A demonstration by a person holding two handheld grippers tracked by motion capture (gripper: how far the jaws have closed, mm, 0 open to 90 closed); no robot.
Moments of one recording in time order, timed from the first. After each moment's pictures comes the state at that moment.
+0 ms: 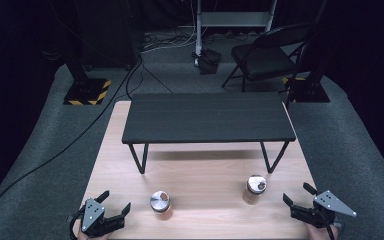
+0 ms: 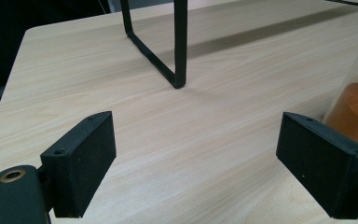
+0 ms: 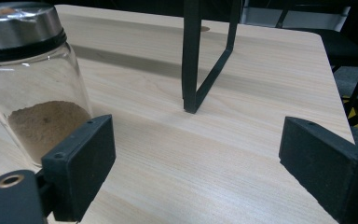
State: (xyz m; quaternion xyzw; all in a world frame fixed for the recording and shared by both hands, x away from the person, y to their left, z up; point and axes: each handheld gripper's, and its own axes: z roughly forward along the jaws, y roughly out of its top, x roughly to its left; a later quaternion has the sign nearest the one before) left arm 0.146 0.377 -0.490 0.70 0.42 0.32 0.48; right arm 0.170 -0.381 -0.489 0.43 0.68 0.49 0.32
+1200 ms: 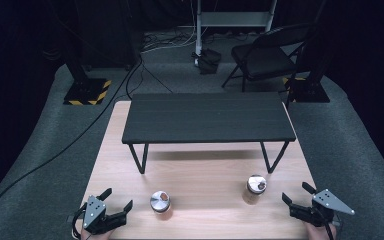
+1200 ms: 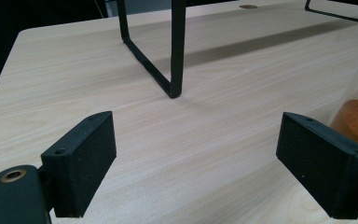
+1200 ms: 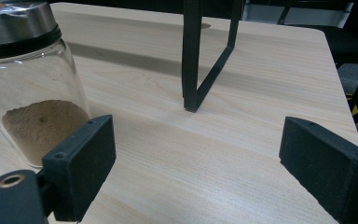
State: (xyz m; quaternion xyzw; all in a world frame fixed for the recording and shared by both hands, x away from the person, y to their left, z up) left arm 0.151 0.377 -0.493 0.69 0.42 0.32 0.49; right arm 0.174 -0.381 -0.490 0.44 0.68 0.49 0.32
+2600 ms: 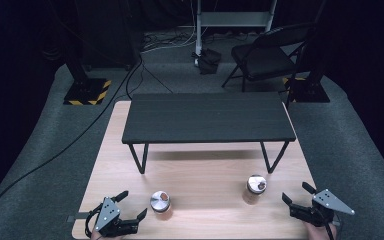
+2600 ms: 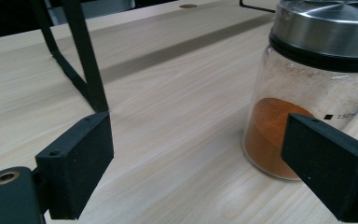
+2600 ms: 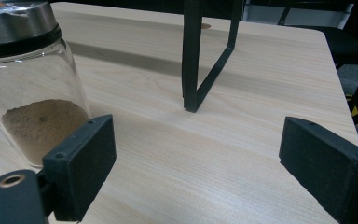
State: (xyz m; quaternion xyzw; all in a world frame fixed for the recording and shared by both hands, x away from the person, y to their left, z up) left arm 0.163 0.366 -0.487 0.74 0.34 0.27 0.51; right arm 0.175 -0.381 -0.490 0.43 0.68 0.49 0.32
